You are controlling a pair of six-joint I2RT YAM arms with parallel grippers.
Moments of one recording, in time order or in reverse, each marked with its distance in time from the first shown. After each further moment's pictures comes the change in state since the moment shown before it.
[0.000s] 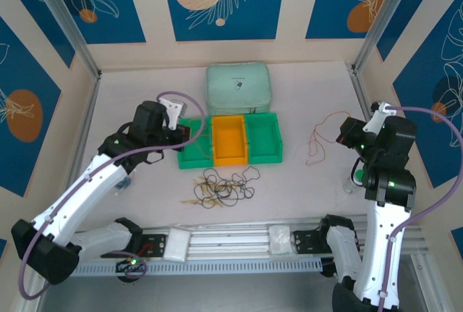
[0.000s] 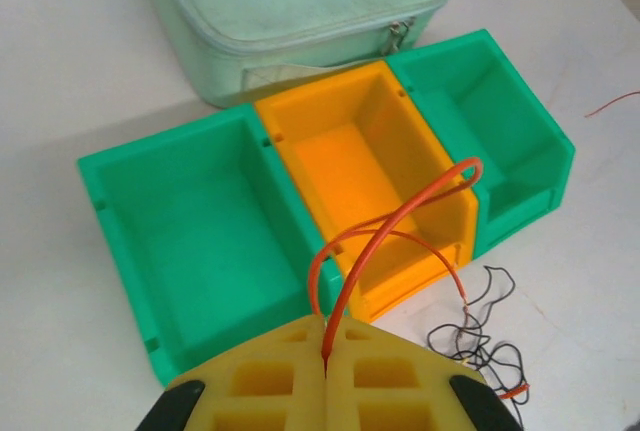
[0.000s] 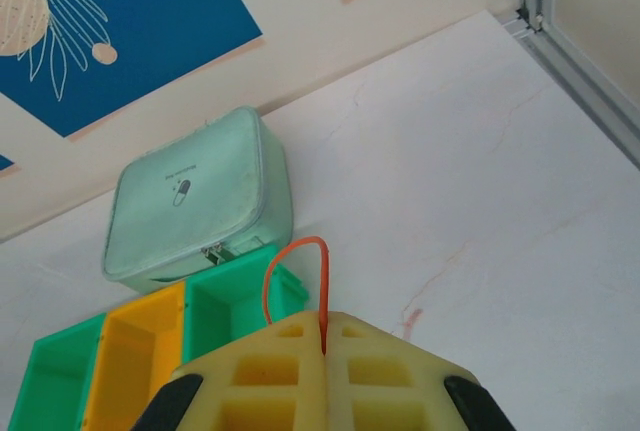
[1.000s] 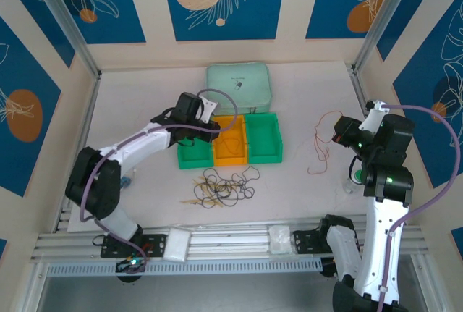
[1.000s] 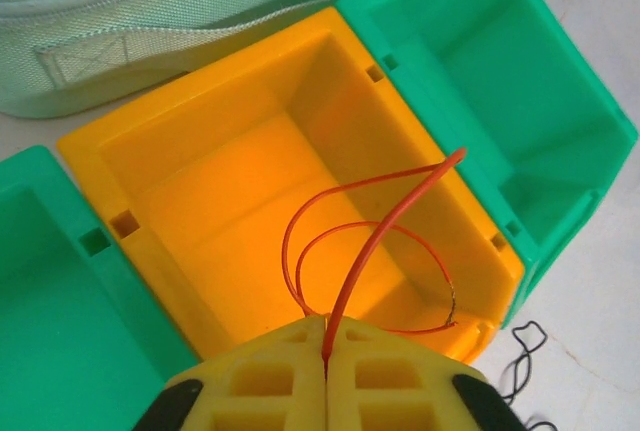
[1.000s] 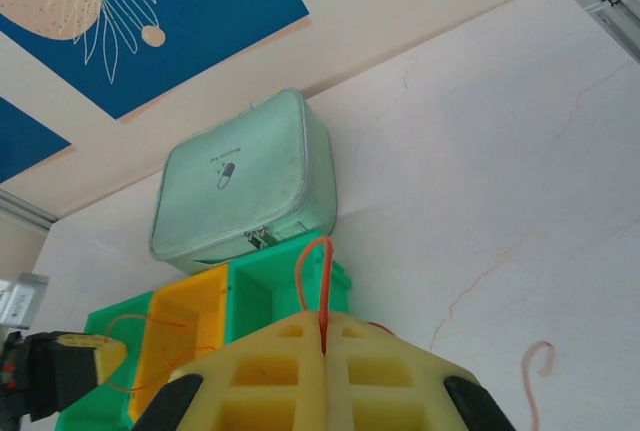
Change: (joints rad) left arm 0.000 0.528 0.071 0.313 0.210 0.067; right arm -0.002 0.013 -0.031 0.045 -0.105 0.020
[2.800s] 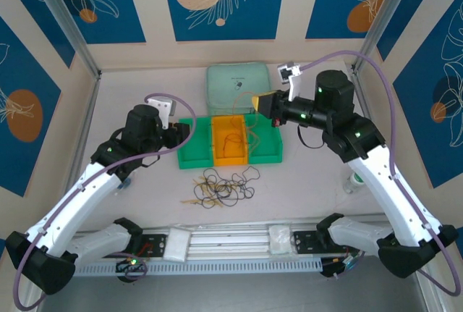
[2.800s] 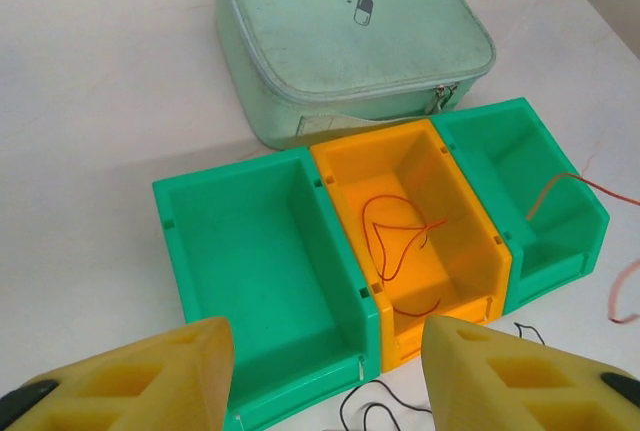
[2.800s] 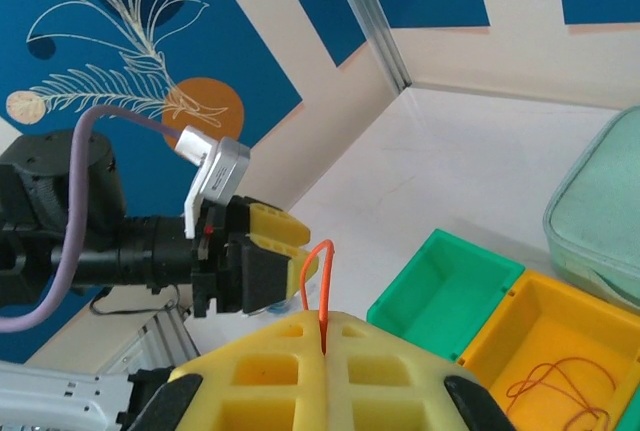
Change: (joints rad) left arm 0.009 -0.628 -0.119 -0.278 -0.343 -0.122; right arm 0.769 0.390 0.327 0.253 -0.107 0.031
